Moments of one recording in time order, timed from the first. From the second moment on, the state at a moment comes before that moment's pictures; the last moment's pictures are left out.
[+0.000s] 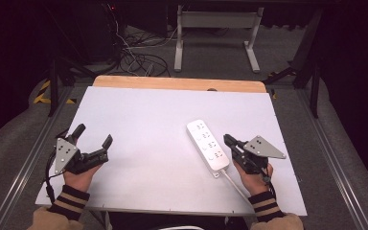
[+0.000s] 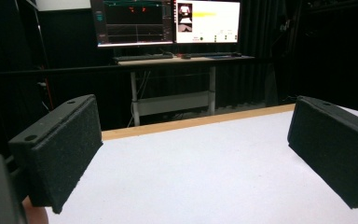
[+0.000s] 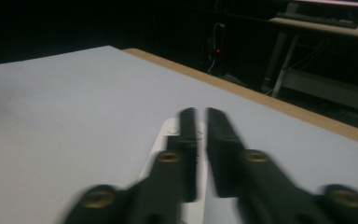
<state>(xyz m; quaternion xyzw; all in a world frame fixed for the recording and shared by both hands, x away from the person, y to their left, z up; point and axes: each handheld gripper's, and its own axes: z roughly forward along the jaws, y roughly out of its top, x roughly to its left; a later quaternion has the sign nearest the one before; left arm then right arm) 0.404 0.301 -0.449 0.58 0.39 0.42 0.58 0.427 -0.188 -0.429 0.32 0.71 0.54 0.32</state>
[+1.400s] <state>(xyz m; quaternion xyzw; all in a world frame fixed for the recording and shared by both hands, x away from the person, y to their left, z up) 0.405 0.300 -0.449 0.58 0.39 0.42 0.58 0.418 -0.235 -0.429 0.39 0.59 0.57 0.42</state>
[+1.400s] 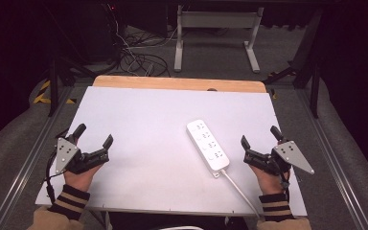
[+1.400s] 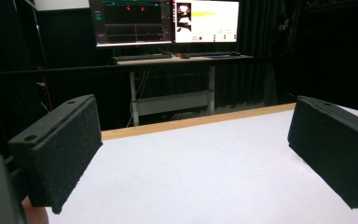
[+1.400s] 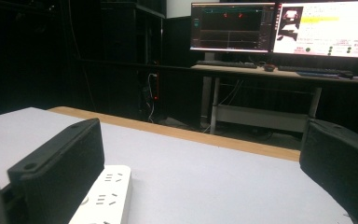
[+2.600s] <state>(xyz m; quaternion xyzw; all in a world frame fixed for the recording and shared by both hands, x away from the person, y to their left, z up) 0.407 0.298 -0.449 0.58 0.39 0.42 0.58 0.418 -0.232 -0.433 0.40 0.61 0.55 0.41</state>
